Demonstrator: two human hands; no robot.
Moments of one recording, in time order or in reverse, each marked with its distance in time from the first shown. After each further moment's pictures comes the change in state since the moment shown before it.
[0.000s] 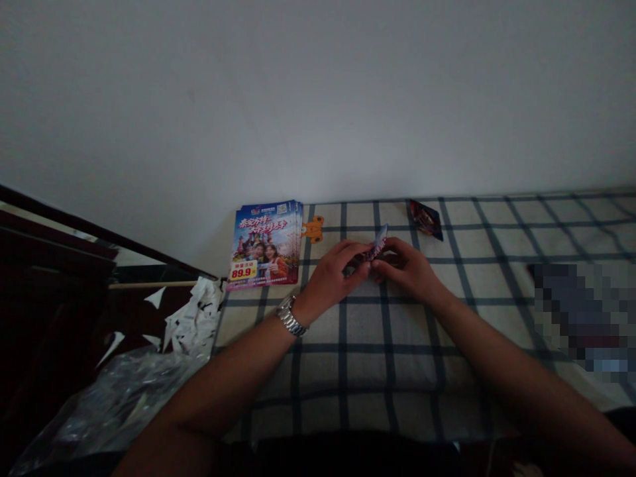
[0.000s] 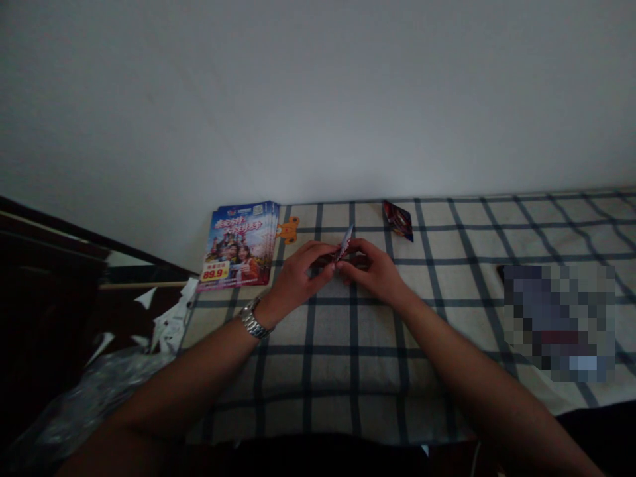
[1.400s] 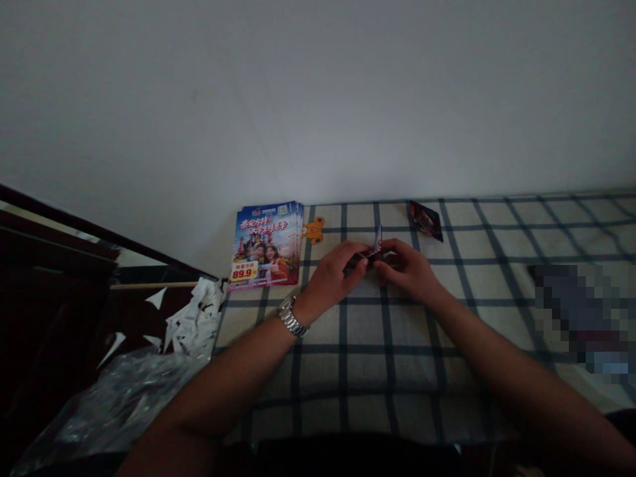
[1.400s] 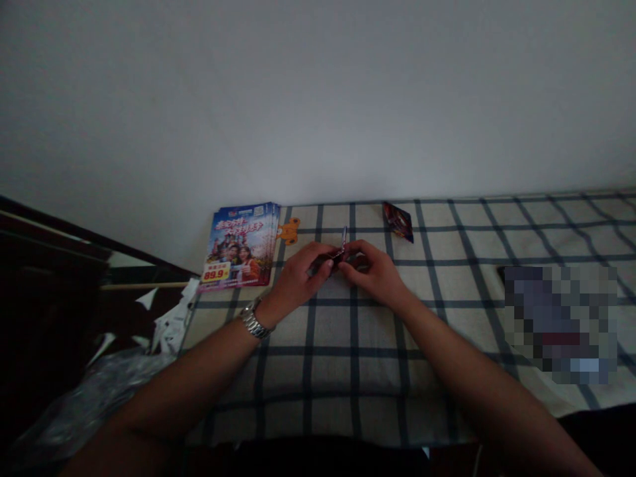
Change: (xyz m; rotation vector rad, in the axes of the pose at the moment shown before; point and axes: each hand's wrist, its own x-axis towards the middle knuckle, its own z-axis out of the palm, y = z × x) left_hand 0.001 -0.003 0.000 0.020 0.025 0.031; right_hand -0.001 -0.003 0.000 -0.100 0.023 -0.056
